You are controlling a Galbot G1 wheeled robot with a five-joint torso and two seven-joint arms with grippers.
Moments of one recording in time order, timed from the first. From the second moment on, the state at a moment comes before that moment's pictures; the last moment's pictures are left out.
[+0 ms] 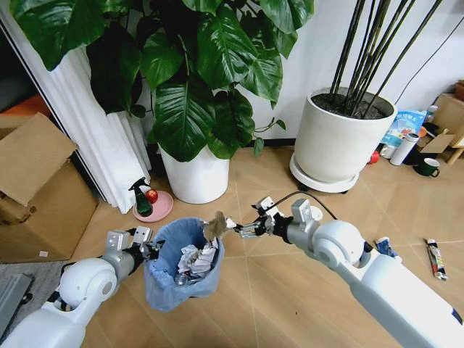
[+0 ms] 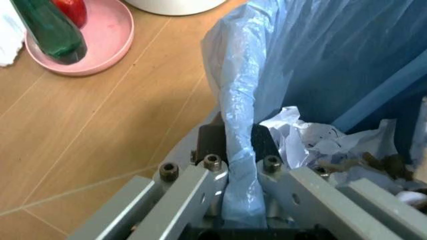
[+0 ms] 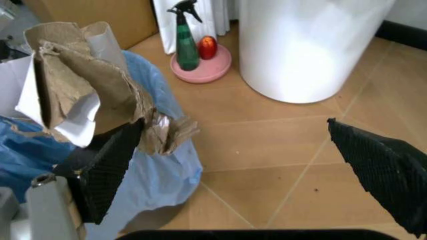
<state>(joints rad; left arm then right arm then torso) 1.25 -0.88 -0.41 -1.96 -0.72 0.74 -0.05 -0.89 0.85 0.04 2.01 0.70 -0.63 -0.16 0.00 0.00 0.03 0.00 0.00</state>
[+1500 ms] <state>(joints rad) 1.26 -0.90 -0.42 -1.96 -0.71 0.74 -0.05 -0.75 0.93 -0.05 2.01 0.77 -0.51 -0.06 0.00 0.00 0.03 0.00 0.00</state>
